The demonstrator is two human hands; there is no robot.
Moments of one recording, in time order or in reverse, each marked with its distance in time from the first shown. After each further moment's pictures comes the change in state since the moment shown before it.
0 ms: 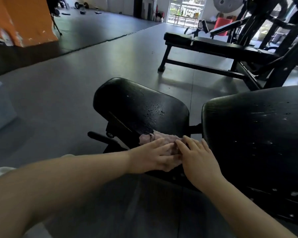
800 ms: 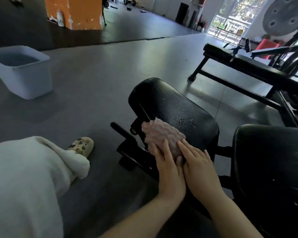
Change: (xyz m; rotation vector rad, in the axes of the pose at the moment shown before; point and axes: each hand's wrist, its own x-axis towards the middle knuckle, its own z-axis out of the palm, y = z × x) left_hand 0.046 0.061 -0.040 -1.214 0.562 -1.871; right_hand 0.036 -0.046 -0.002 0.265 -0.031 -0.115
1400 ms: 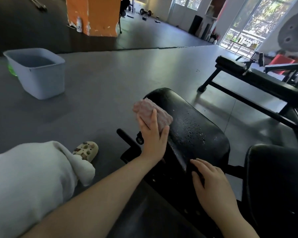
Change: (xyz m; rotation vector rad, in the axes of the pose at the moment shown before) left_hand 0.120 -0.004 -0.049 0.043 0.090 0.122; right_hand 0.011 0.016 -0.002 0.110 0.068 0.060
